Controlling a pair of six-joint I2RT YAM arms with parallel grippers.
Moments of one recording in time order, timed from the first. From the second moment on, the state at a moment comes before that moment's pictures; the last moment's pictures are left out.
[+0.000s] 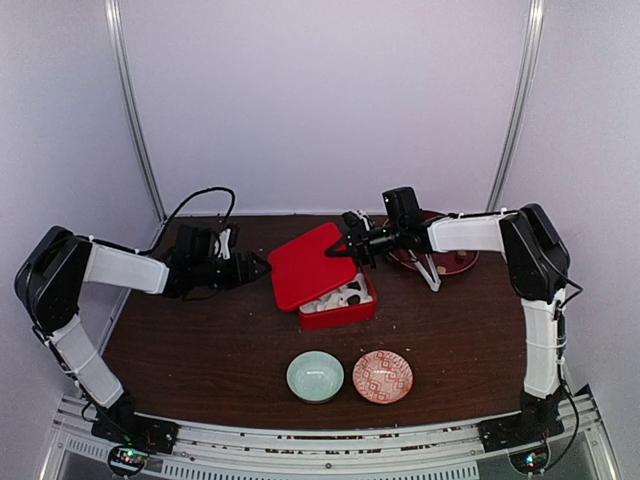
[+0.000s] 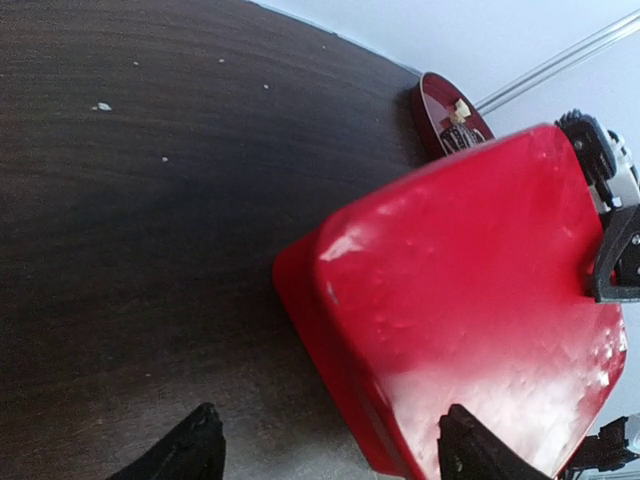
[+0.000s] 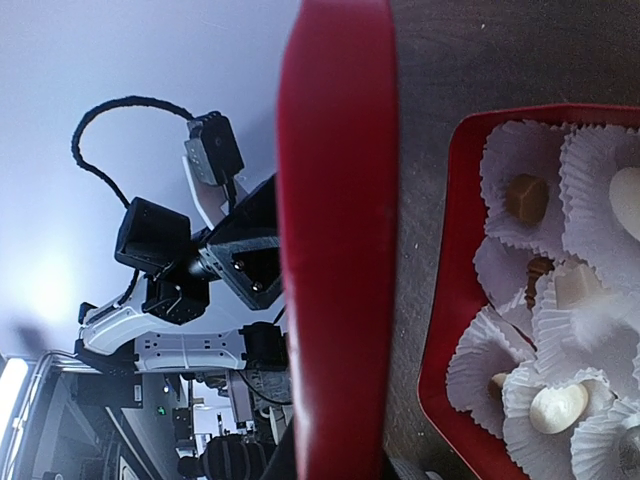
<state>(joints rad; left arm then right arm) -0.43 1.67 0.82 0.30 0.39 -0.57 0.51 2.11 1.50 0.08 -1.04 0.98</state>
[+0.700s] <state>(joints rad) -0.54 1.87 0.86 0.47 0.42 -0.66 0.47 2.11 1.58 -0.26 -1.00 0.71</state>
